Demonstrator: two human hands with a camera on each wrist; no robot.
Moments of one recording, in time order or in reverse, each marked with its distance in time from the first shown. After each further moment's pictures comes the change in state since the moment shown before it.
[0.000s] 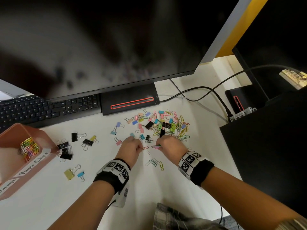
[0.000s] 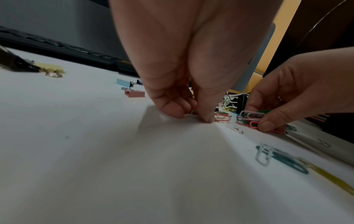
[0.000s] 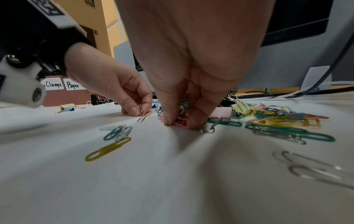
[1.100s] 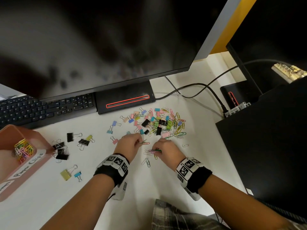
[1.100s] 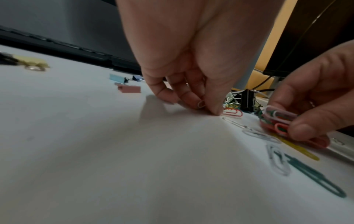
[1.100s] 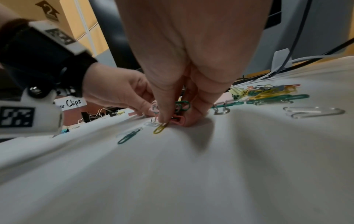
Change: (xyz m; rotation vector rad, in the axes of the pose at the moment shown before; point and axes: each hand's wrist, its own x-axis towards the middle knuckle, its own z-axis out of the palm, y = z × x) left_hand 0.006 0.011 -0.006 -0.014 0.019 0.057; right_hand -0.026 -0.018 0.001 0.332 0.029 0.113
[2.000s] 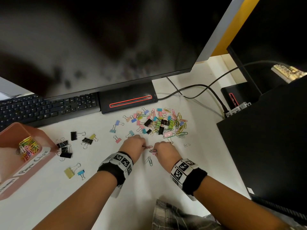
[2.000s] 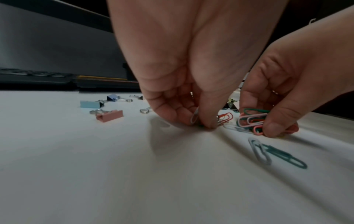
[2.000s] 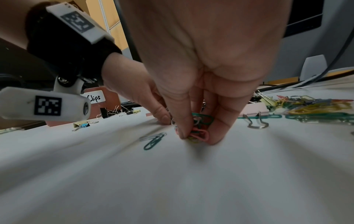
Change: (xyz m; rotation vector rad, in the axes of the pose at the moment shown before) left_hand 0.003 0.004 0.001 0.336 -0.256 0.031; right_hand 0.007 -0.012 0.023 -0.312 -0.022 0.123
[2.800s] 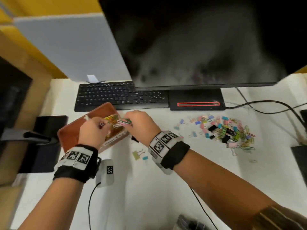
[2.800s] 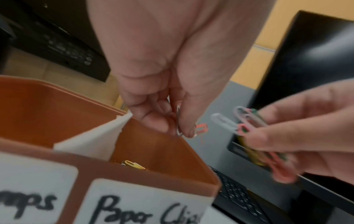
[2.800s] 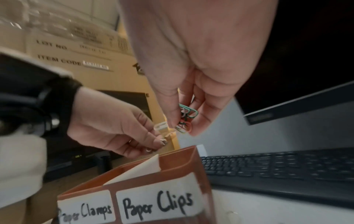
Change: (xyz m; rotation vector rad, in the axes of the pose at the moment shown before) left_hand -0.186 -0.223 -0.108 -0.316 0.621 -0.707; right_hand 0.041 -0.296 -0.057 0.305 0.115 -0.555
